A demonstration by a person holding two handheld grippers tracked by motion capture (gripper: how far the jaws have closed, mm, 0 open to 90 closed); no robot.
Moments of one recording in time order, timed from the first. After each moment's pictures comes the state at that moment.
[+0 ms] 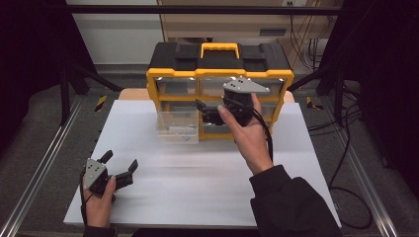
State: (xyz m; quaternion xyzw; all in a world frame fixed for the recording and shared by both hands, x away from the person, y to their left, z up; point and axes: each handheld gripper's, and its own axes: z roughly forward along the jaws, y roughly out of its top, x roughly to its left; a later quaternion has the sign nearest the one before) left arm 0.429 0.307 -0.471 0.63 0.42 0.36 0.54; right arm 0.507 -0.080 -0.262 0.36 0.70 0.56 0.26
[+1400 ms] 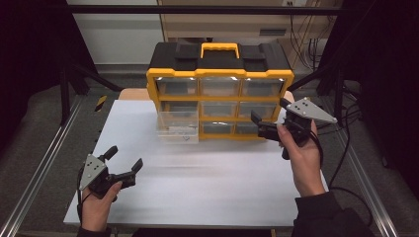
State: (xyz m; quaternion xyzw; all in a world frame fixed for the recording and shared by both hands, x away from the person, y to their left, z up) left arm 0.412 0.285 -0.423 0.64 0.39 0.34 0.57; right arm 0.469 -0.200 -0.291 0.40 0.65 0.56 0.34
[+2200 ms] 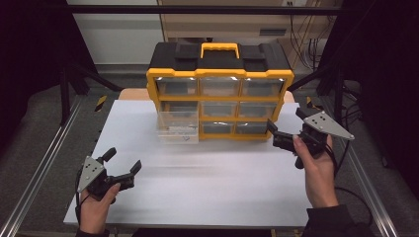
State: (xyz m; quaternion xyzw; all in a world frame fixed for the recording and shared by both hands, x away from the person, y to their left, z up) left arm 0.409 0.290 -0.427 0.64 0.39 0.34 0.57; right arm 0.452 -0.235 -0.314 0.41 0.63 0.55 0.37
